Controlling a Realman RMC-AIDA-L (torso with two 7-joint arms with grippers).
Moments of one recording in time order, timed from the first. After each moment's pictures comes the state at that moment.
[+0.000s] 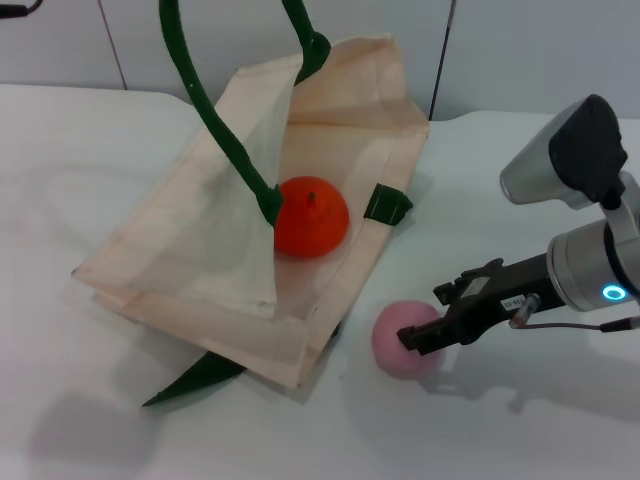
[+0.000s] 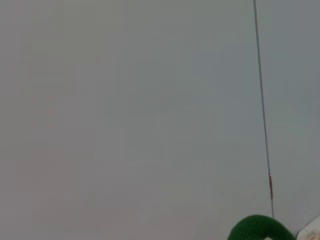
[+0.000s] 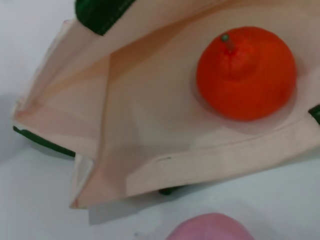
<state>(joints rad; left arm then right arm) -0.48 -2.03 1.20 1.83 -0.66 -1.16 0.55 0.55 2.02 -1.59 -1.11 -2.18 -1.21 2.37</state>
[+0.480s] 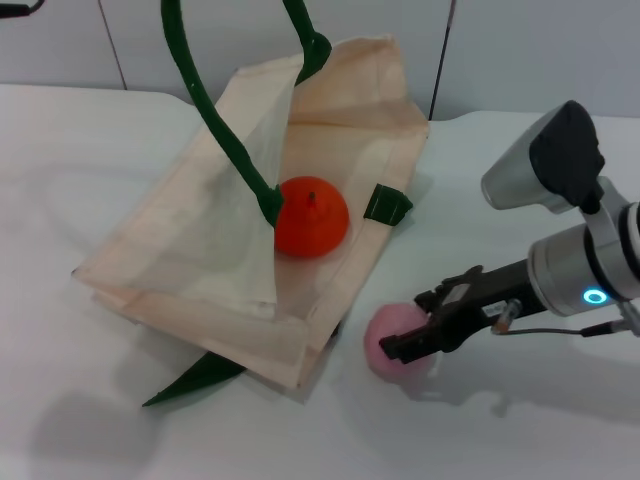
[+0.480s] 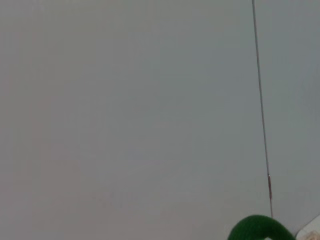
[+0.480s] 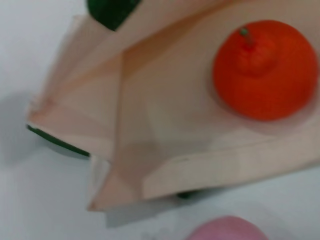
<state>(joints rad) -0.48 -2.03 1.20 1.83 -0.66 -1.16 0.55 0.59 2.02 -1.61 -1.05 -2.13 -1.20 2.34</state>
